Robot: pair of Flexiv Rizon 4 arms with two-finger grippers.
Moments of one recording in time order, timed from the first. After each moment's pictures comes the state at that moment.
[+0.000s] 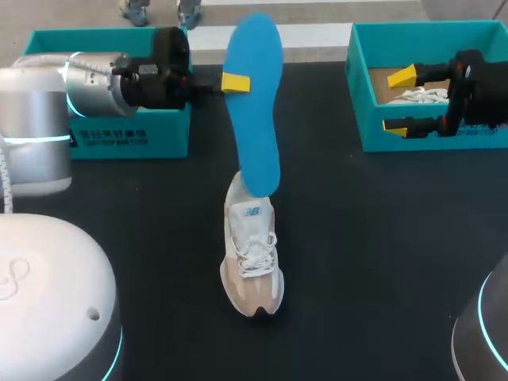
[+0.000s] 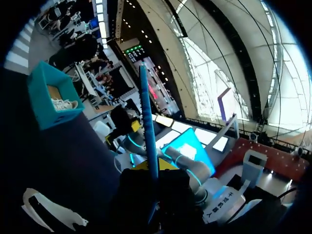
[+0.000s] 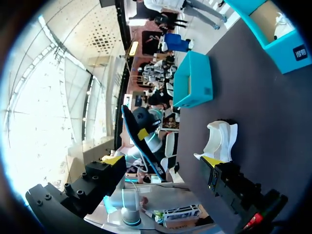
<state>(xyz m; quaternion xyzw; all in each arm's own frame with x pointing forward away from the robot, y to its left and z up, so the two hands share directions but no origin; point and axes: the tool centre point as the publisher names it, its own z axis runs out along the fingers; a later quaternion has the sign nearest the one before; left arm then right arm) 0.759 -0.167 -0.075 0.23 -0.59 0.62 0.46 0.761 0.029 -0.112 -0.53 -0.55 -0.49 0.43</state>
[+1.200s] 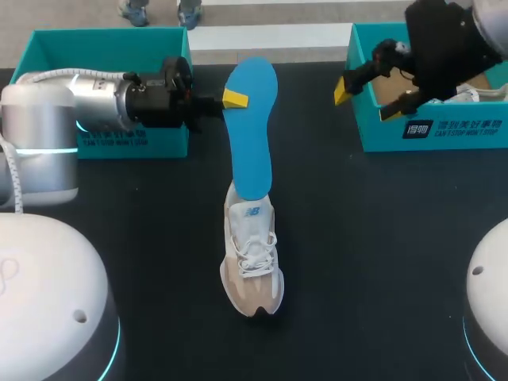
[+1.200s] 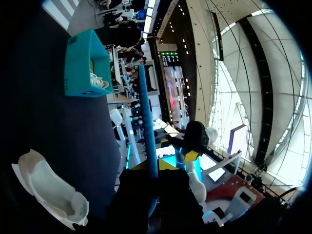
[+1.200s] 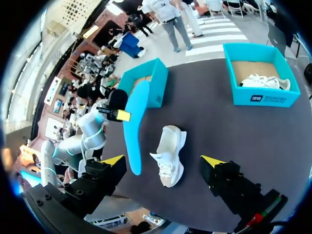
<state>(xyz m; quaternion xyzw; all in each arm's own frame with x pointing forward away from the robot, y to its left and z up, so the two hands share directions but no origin) 0.791 -0.162 -0.131 0.37 -0.54 0.53 0.53 0.720 0.088 -0.069 -0.63 -0.71 -0.31 0.09</state>
